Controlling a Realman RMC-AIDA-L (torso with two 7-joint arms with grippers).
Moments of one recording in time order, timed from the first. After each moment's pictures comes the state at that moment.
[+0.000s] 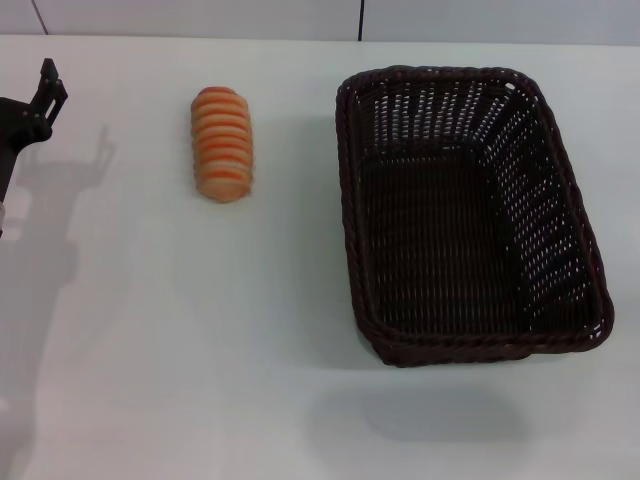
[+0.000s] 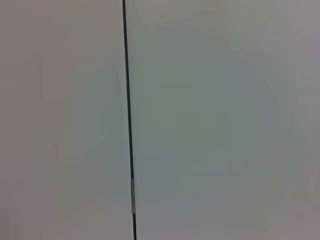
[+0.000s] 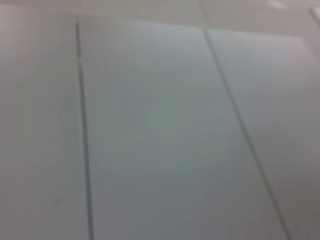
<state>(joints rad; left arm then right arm) -0.36 -2.08 -1.33 -0.30 2.64 1.04 -0.02 0.17 2.09 -1.29 -0.03 0.28 -1.84 0.36</state>
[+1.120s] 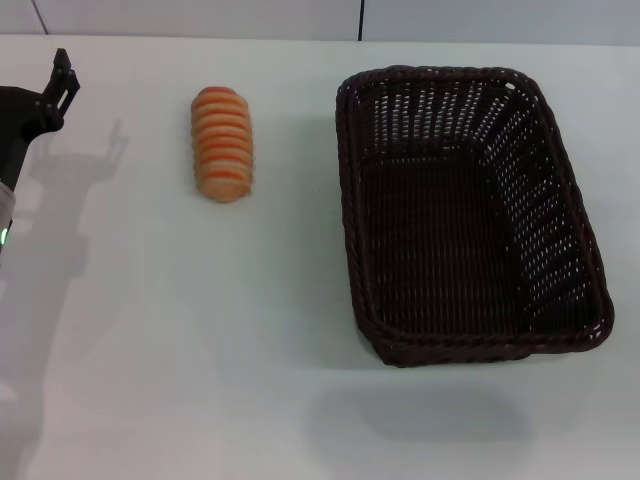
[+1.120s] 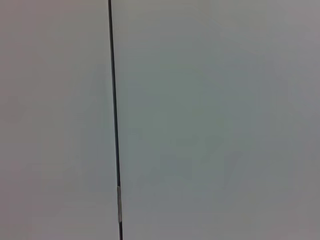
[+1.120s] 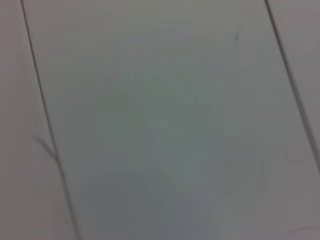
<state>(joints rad) -0.38 -2.07 -1.31 -0.29 2.64 1.04 -0.02 -0.18 2.07 -1.28 -1.28 -0.84 -0.84 1.31</state>
